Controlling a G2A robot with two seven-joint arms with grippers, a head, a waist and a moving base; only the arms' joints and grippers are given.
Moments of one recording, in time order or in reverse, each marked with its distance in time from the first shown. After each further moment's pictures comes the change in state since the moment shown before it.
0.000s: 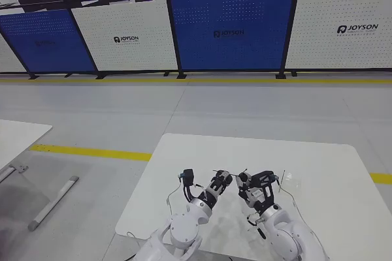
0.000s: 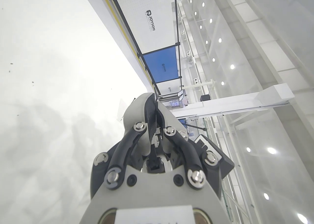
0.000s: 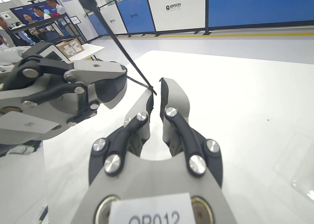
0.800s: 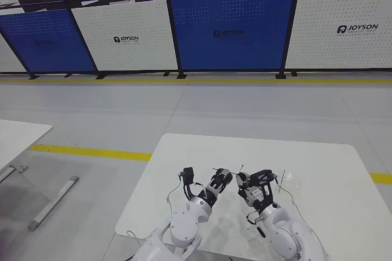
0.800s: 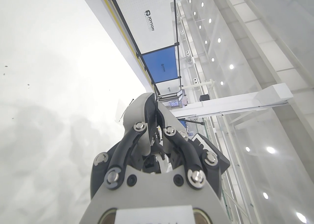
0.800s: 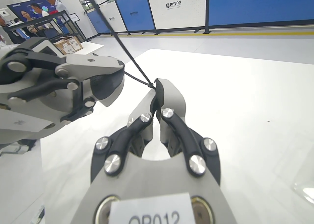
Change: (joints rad) left arm -0.010 -0.003 -0.004 -0.004 -0.009 -0.003 0.002; right arm 0.022 0.002 -0.015 0.023 0.003 0.003 0.008
